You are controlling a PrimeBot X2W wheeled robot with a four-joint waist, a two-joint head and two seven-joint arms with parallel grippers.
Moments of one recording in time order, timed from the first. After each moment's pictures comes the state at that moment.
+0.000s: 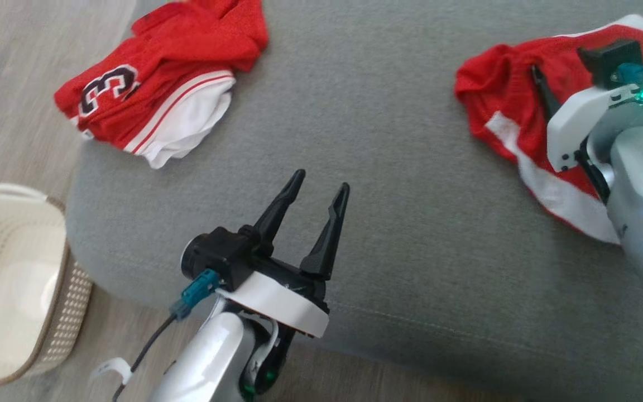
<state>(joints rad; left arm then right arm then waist) -0.26 0.05 -0.60 0.11 -0.38 0.04 -0.26 -1.02 -0.28 0.41 1.22 0.17 0.13 -0.23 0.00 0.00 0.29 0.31</state>
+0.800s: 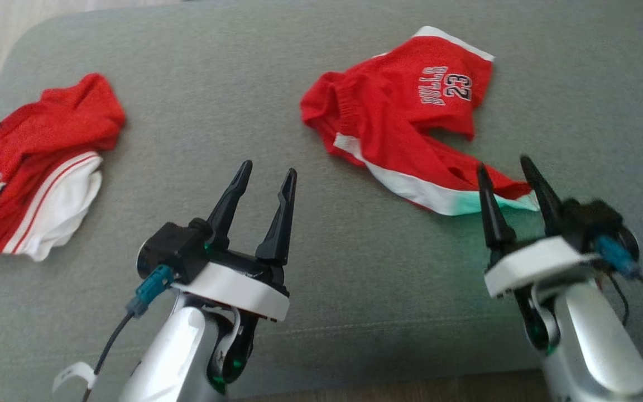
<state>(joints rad) -0.22 0.05 -0.44 0.12 -0.34 0.01 -0.26 -0.29 -0.07 0.06 0.36 0.15 0.13 -0.25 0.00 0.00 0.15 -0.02</state>
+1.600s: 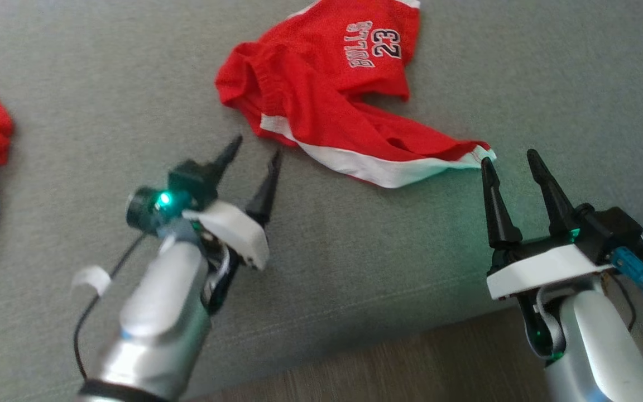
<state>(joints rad) -0.51 0.04 -0.46 0.61 -0.25 -0.06 -0.26 -0.22 -0.06 0.06 0.20 0.19 0.13 -0.25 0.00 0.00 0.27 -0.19</state>
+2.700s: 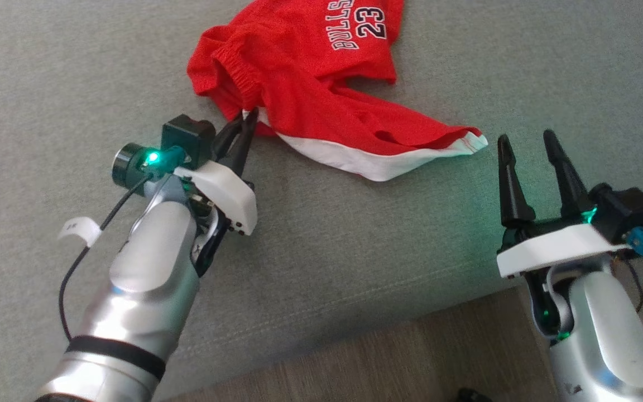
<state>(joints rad) -0.70 0.06 -0.47 0.79 -0.22 -0.12 -0.26 -0.28 -0.06 0.02 0.25 0.23 0.13 -0.26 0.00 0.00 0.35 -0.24</state>
